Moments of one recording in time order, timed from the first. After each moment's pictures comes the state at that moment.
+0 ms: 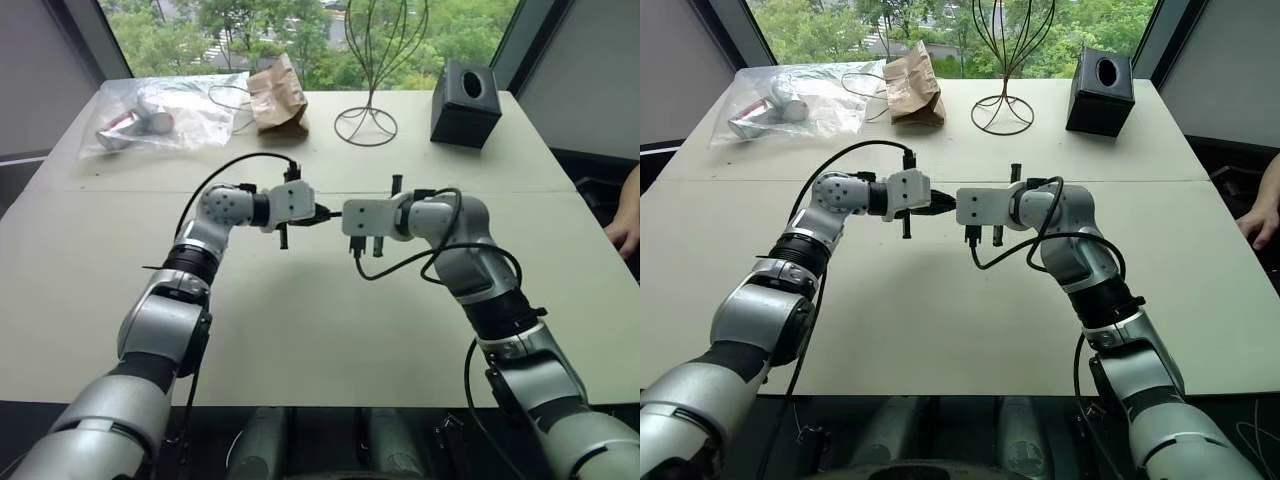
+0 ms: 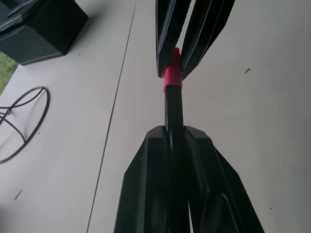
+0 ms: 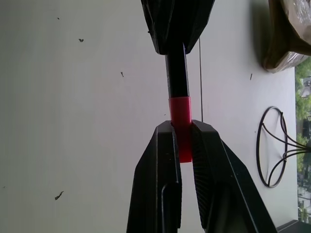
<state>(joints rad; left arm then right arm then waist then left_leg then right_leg) -1.05 0.30 -0.14 1.02 0.20 -0.53 -1.11 -0.75 -0.40 0.28 0.04 -0.68 0.23 1.03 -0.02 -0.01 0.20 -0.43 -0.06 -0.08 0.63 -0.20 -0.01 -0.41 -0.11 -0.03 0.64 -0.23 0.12</state>
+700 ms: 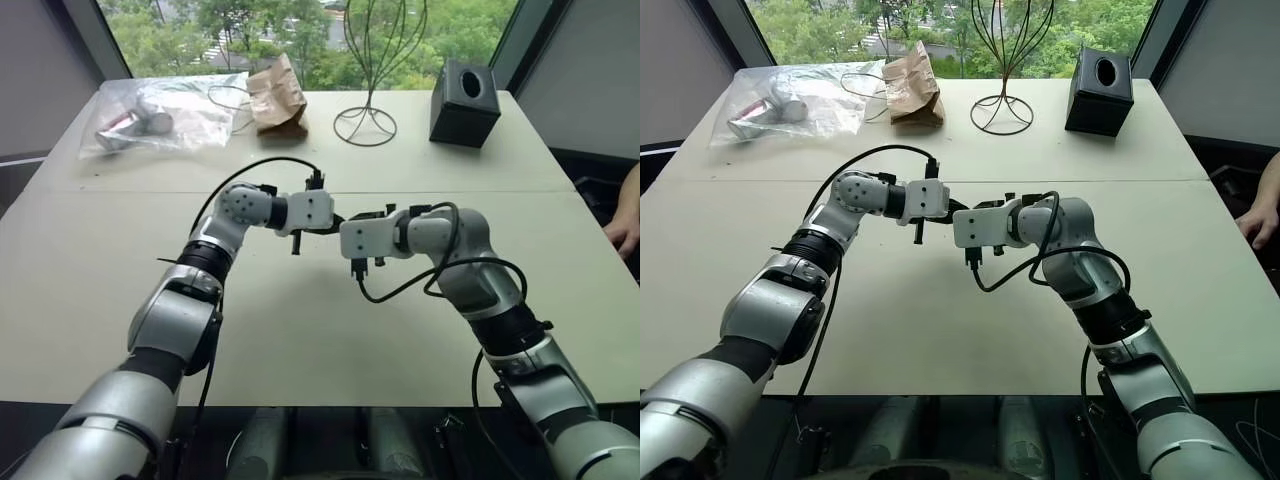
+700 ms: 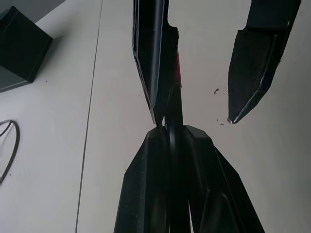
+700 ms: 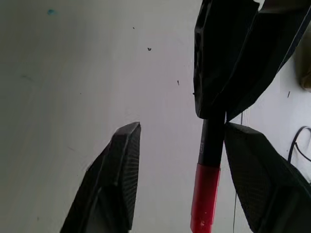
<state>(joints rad) -1.08 0.26 -0.22 1.02 0.22 -0.56 -1.12 -0.68 -0.46 0.35 -0.07 -0.66 0.23 1.13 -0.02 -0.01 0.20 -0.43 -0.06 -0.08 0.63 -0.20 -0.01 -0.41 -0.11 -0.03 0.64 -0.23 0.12</state>
